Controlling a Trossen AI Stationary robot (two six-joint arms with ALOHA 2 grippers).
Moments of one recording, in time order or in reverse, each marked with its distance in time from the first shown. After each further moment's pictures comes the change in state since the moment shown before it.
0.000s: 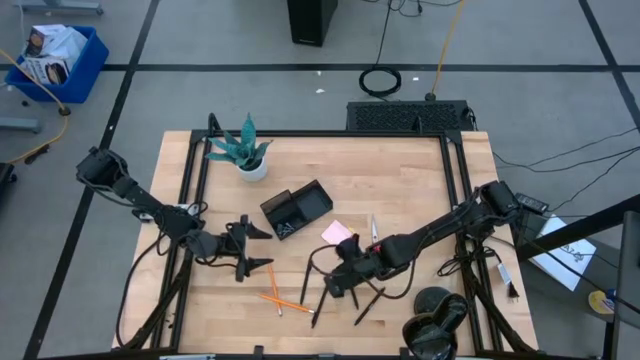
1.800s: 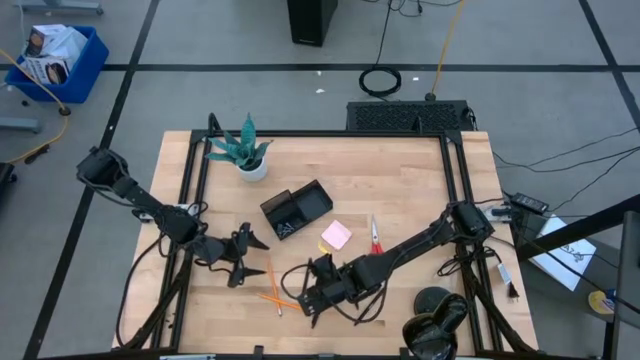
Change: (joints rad) left arm -0.013 0.001 0.000 -0.200 0.176 0.004; right arm 0.035 0.289 0.430 -0.158 0.016 0.013
